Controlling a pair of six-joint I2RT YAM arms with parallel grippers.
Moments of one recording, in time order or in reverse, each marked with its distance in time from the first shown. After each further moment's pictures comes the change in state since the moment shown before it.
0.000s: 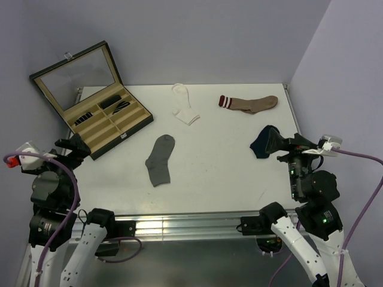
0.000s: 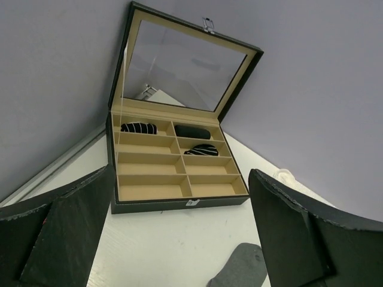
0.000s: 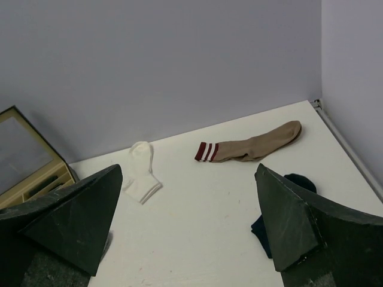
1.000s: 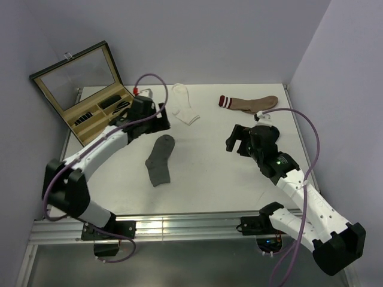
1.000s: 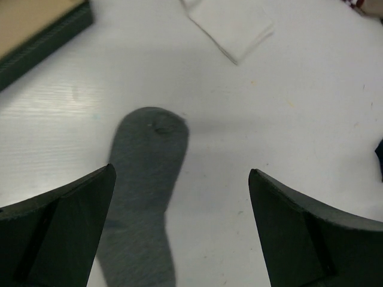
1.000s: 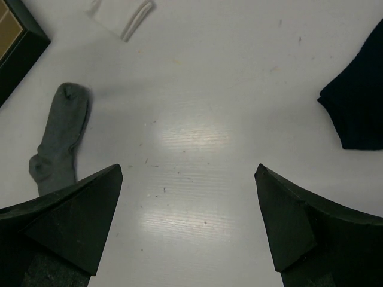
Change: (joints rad) left arm -0.234 1.156 0.288 0.087 0.521 -0.140; right arm 0.000 0.597 -0.045 -0.122 -0.270 0.281
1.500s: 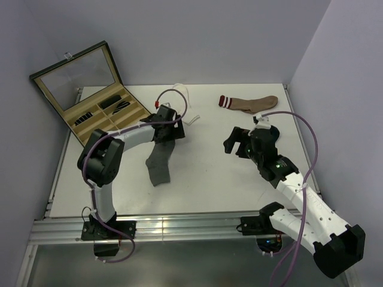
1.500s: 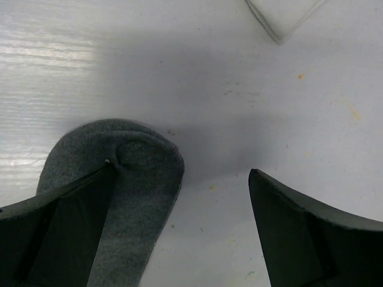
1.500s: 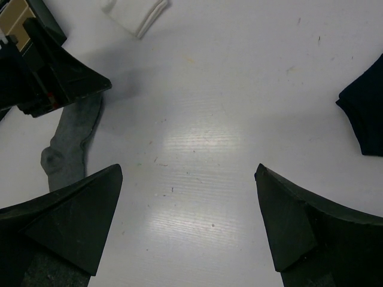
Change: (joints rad) left arm -0.102 0.459 0.095 0.151 0.006 -0.107; right arm 0.000 -0.034 -0.071 0.087 -0.071 0.007
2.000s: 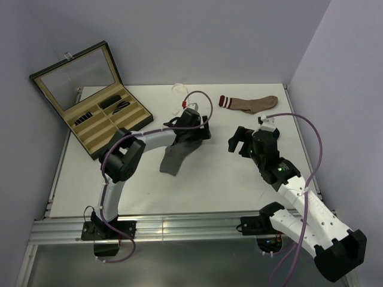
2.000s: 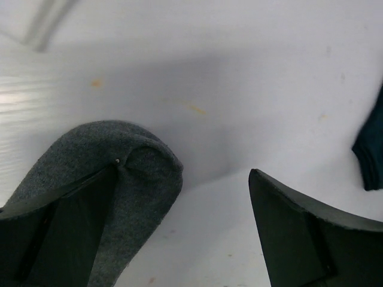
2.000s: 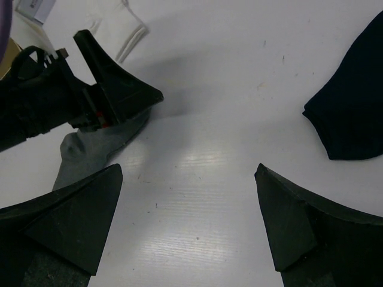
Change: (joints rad) left arm -0.163 0.185 0.160 0.201 0.061 -0.046; right arm 0.000 -0.039 -0.021 0.016 0.101 -0.011
